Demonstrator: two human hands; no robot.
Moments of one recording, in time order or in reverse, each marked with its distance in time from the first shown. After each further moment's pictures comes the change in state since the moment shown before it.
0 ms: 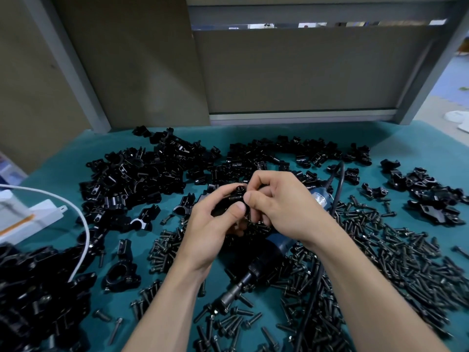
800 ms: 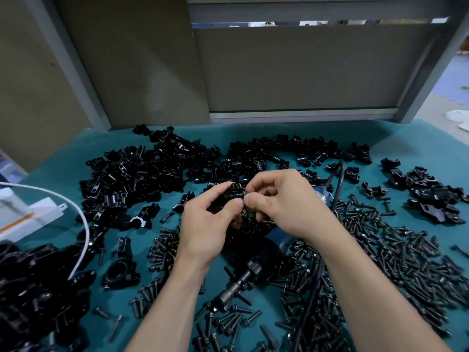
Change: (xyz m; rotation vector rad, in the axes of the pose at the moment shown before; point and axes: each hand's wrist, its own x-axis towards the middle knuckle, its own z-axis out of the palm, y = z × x) left_hand 0.005 -0.008 0.002 0.109 0.215 0.094; right_hand 0.000 0.001 -0.005 -0.128 0.082 0.020
